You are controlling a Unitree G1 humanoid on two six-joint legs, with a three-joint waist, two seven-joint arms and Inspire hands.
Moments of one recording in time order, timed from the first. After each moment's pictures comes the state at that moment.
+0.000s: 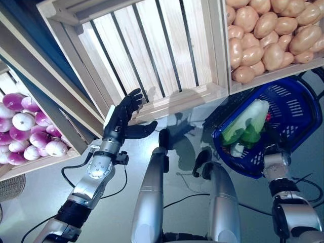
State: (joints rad) left arm -0.20 0.65 -0.31 0.06 -0.47 -0.21 0.19; right arm -0.54 -0.40 -0.06 0.88 1.18 -0.24 -0.47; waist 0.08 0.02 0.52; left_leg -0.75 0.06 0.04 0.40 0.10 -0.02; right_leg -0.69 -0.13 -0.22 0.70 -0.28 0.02
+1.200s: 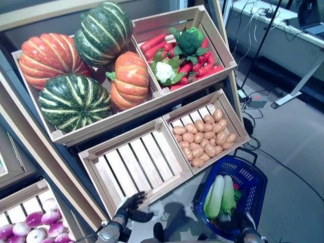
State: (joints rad) left arm 0.06 0.32 -0.34 0.96 -0.19 -0.23 0.02; right arm 0.07 -0.24 0.21 1.14 0.25 0.01 -0.17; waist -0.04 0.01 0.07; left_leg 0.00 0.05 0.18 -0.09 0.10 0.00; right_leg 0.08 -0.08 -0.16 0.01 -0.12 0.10
